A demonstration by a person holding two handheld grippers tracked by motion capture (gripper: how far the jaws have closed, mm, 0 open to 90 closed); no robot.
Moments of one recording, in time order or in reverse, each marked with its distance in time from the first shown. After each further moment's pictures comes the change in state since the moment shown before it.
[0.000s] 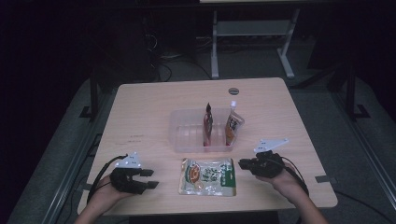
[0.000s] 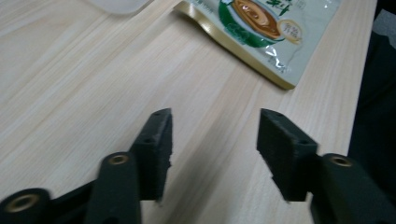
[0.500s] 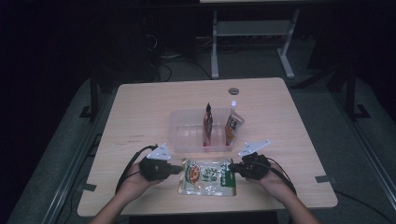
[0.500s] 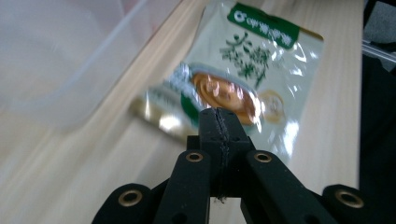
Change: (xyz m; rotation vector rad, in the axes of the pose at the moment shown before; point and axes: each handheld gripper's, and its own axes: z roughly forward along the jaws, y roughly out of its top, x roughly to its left) left arm -0.019 0.070 0.058 0.011 -0.037 0.146; right arm 0.015 0.010 0.030 0.077 0.041 -0.060
